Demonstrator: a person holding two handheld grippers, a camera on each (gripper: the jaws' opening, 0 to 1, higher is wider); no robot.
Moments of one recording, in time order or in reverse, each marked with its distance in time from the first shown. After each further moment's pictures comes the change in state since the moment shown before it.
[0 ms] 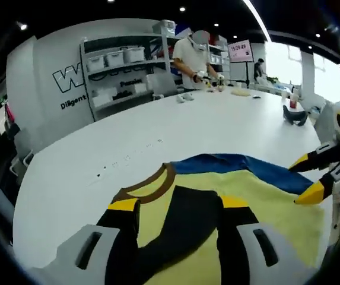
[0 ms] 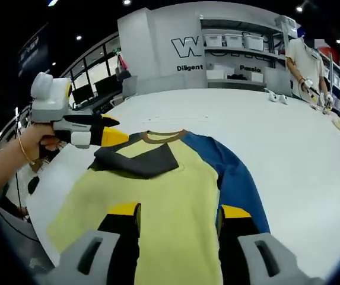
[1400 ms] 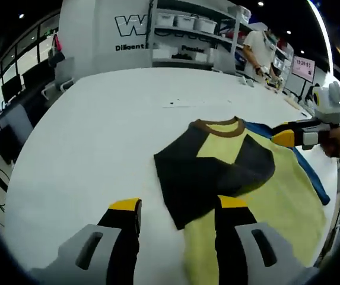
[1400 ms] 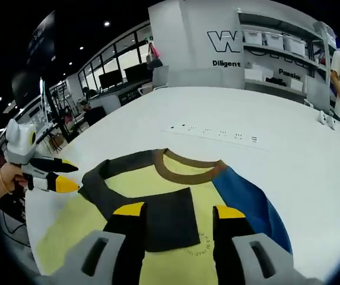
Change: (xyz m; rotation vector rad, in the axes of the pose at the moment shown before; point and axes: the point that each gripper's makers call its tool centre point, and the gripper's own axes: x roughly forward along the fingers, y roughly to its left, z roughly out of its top) left arm -0.054 0.098 -0.126 -0.376 0.218 0.217; right arm 0.147 0.032 0.065 -0.168 0.075 0.198
